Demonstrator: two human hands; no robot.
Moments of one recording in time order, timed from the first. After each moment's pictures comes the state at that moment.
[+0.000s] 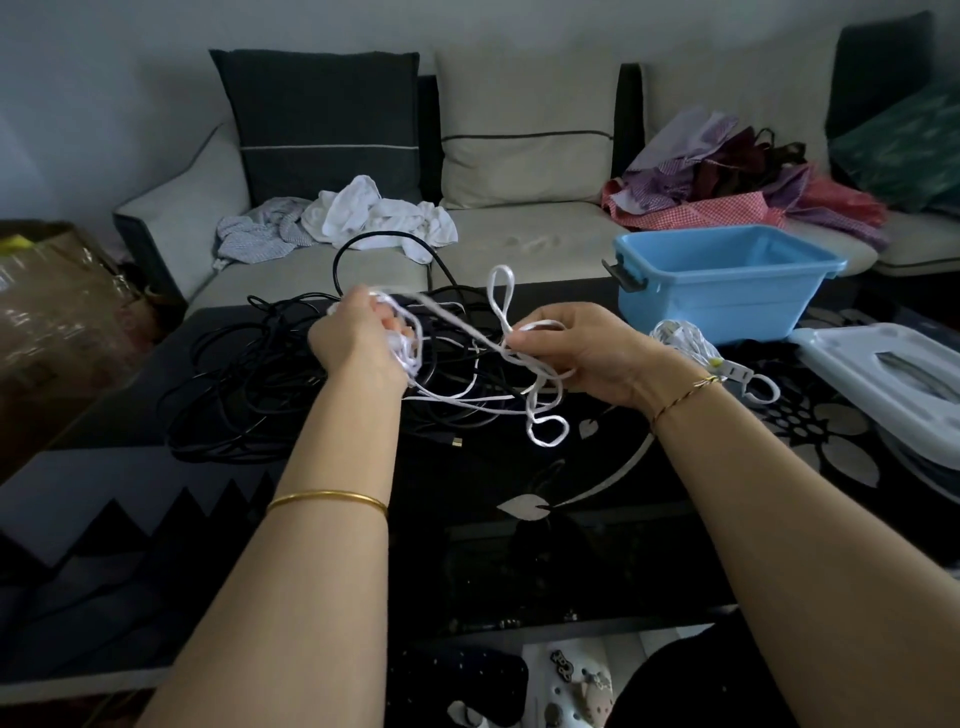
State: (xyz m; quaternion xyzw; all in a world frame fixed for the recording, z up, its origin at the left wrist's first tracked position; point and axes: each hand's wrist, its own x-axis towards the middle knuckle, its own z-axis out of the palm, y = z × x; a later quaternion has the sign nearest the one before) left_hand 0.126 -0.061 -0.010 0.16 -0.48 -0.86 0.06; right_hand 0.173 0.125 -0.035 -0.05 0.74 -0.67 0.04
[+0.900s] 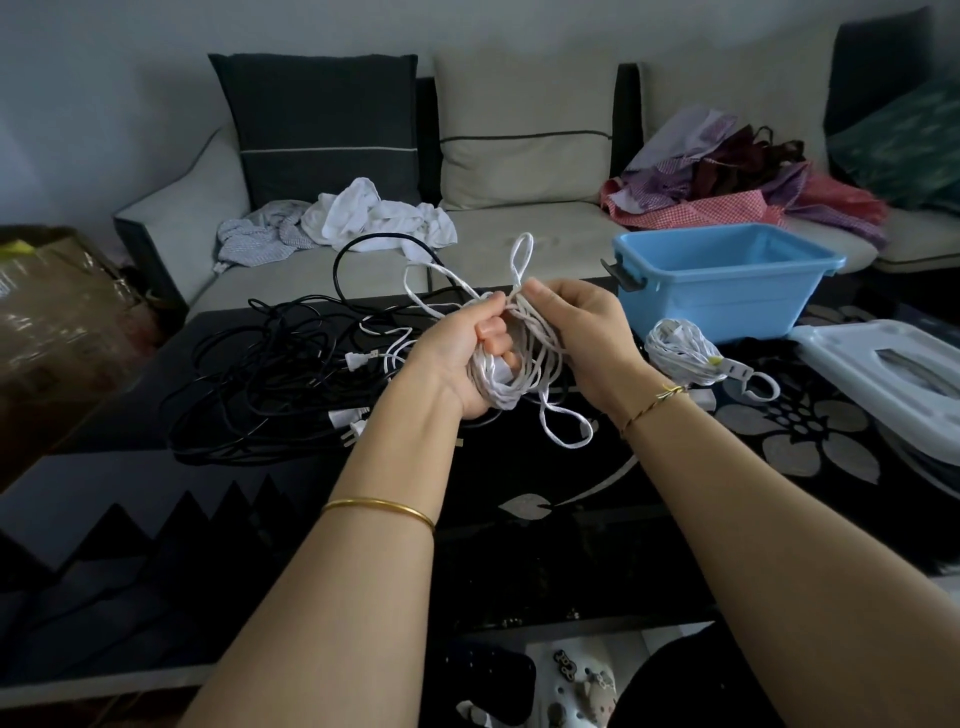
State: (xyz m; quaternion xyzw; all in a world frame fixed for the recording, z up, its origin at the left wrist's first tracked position) left_hand 0.158 -0.014 -0.011 0.00 -0.48 -0.84 -0.26; right_hand 0.166 0.106 -0.038 0.02 0.67 -0.71 -0.21
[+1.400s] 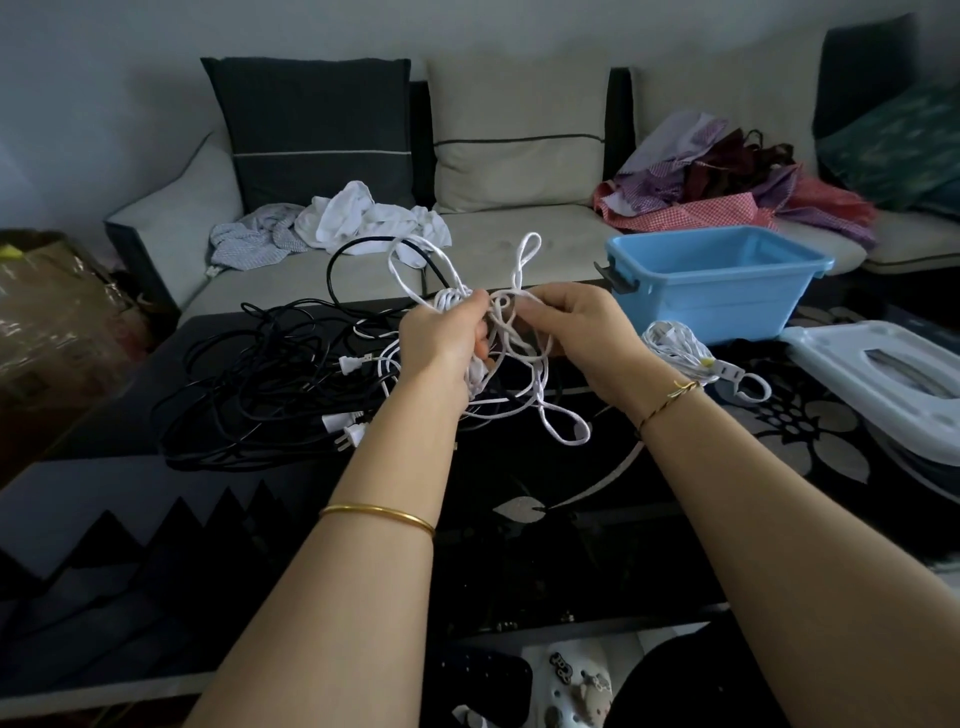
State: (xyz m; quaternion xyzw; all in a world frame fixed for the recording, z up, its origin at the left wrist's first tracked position) left_hand 0.156 -0.012 -0.012 0.01 -0.65 -0.76 -0.02; right_hand 0.172 0.116 -0.030 -0.02 0.79 -0.58 -0.19
